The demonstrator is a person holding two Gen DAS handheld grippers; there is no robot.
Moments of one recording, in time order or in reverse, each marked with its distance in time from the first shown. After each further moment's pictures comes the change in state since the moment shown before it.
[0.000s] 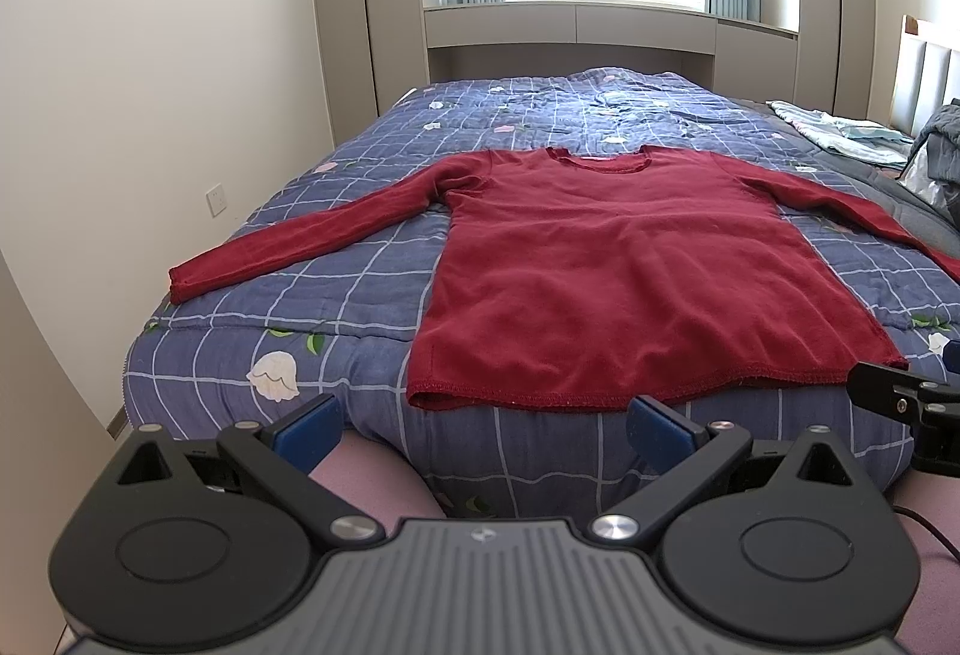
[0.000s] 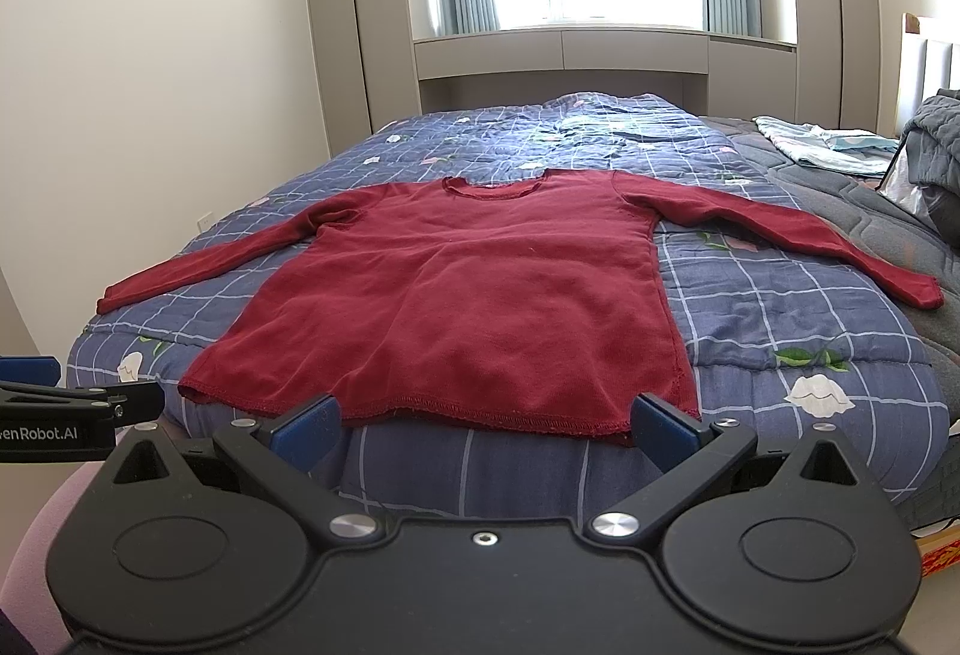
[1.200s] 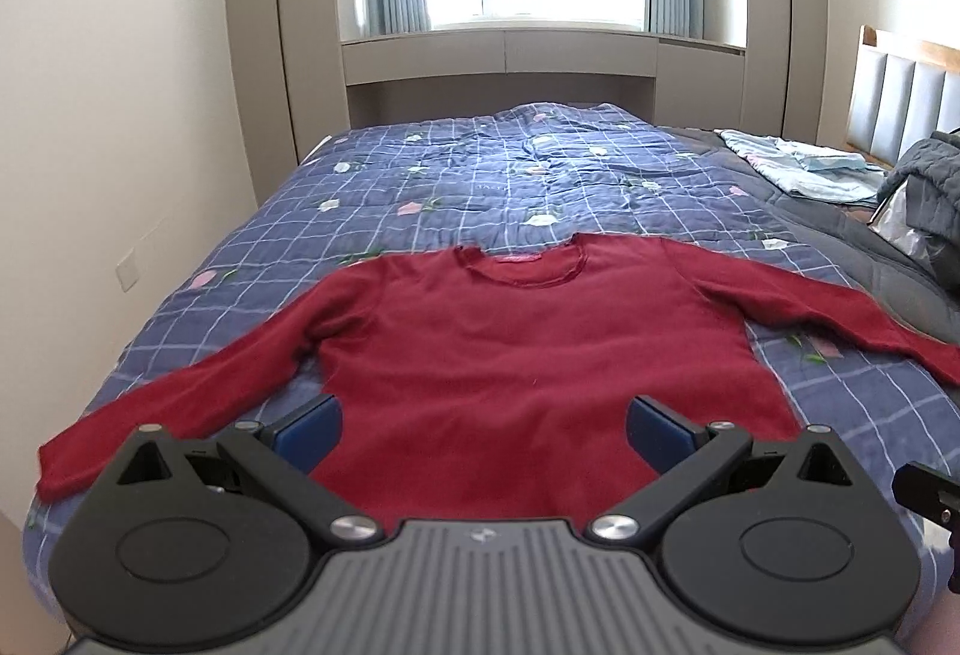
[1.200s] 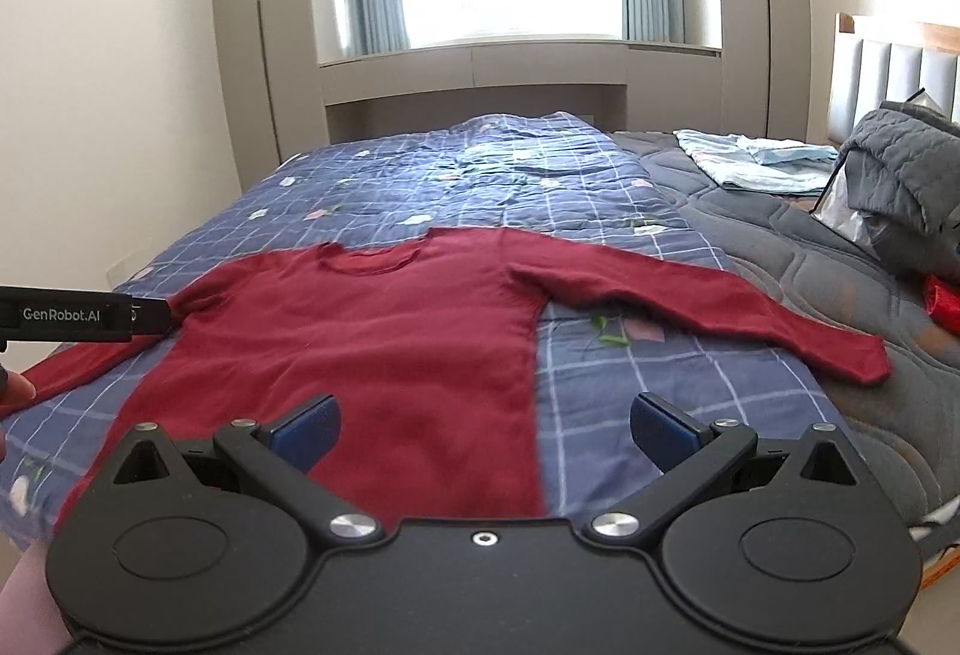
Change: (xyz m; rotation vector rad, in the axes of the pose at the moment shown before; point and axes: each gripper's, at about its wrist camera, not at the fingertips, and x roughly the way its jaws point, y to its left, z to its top) left arm 0.119 -0.074 0.153 0.075 -0.038 -0.116; right arm 0.067 -0.080 0.093 0.070 -0.016 -0.149
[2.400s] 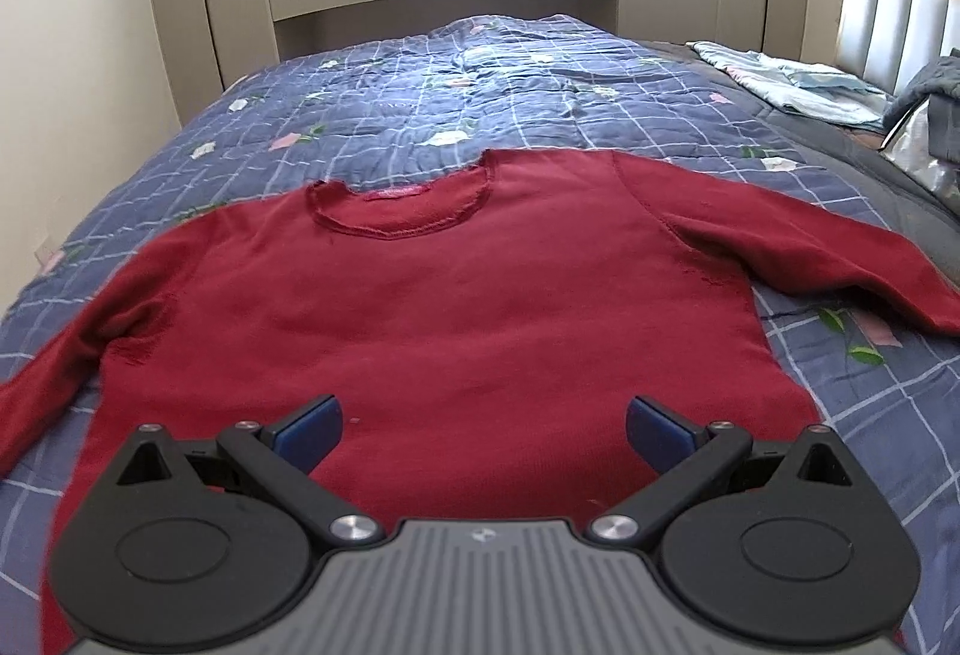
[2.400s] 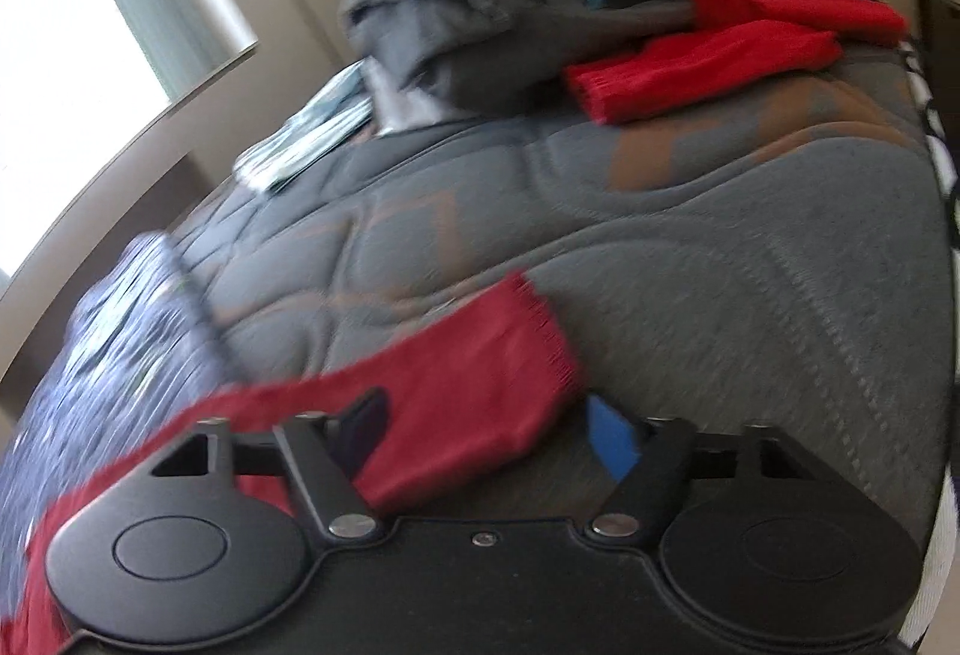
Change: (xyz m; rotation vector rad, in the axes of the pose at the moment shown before) left arm 0.169 -0.090 0.005 0.058 0.153 -0.042; right arm 0.172 -0.327 -0.010 0.800 -0.042 -0.547
